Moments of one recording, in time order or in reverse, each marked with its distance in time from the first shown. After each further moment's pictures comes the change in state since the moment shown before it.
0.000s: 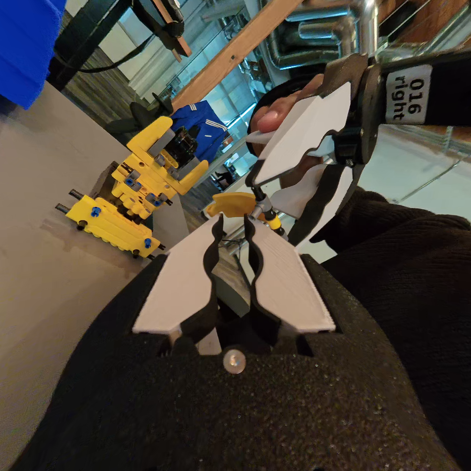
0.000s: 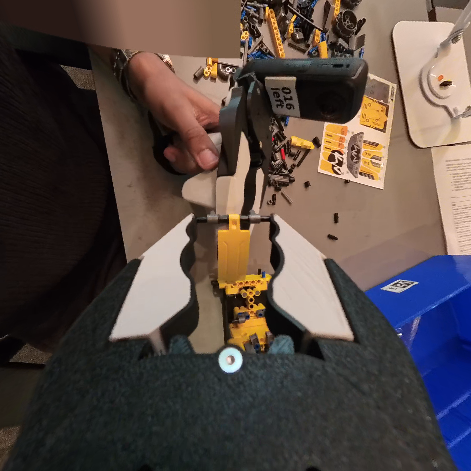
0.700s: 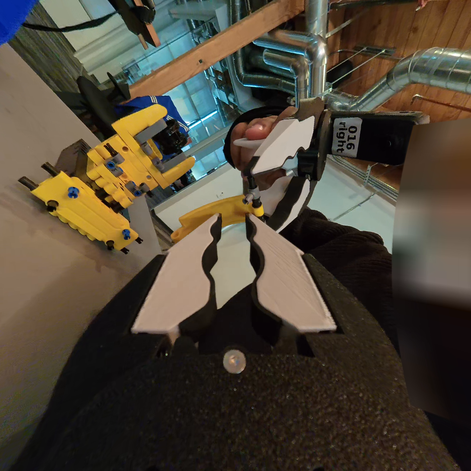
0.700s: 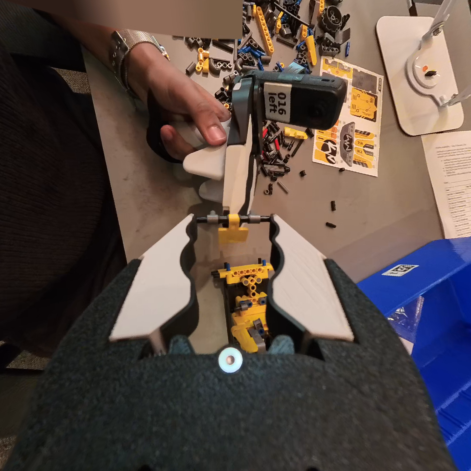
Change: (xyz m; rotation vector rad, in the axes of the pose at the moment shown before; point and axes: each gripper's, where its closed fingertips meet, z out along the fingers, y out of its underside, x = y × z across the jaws) left arm 0.004 -0.003 -0.007 0.026 0.163 -0.204; right arm 0.001 0.015 -0.010 0.029 0.035 0.032
